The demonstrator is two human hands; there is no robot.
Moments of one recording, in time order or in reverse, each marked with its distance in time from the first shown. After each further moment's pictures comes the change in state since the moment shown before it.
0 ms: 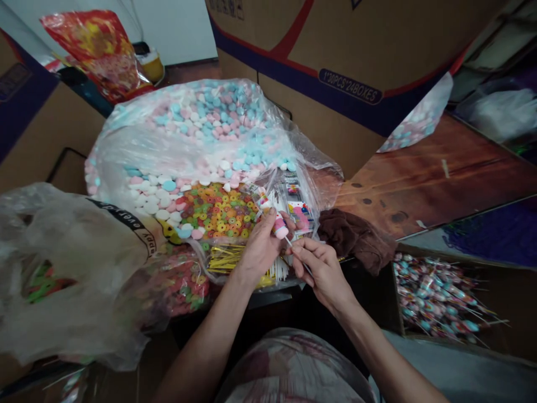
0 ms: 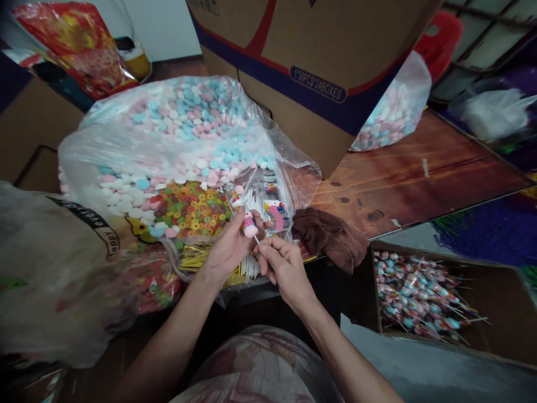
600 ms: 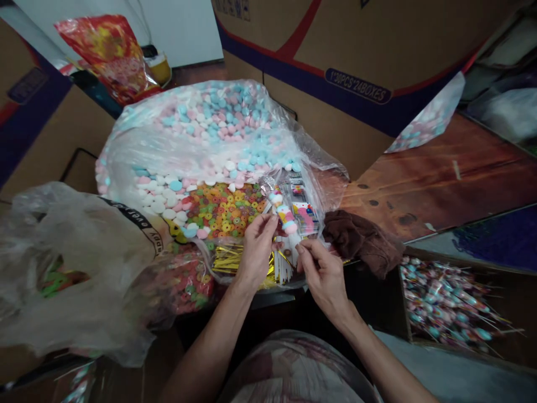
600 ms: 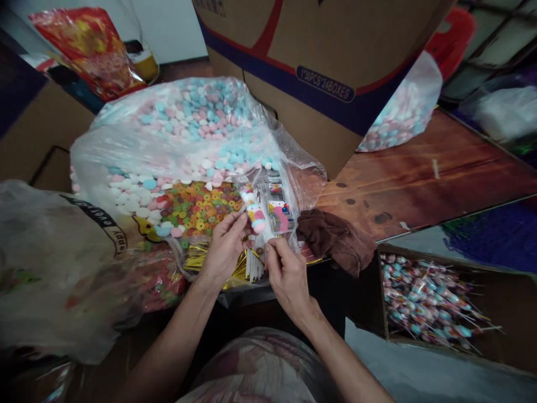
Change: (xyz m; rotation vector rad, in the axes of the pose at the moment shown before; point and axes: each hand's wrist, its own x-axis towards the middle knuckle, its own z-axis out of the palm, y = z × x) left_hand -0.016 0.005 -0.001 0.379 0.304 0.193; right_hand -0.001 0.019 -0.006 -0.717 0.200 -0.541
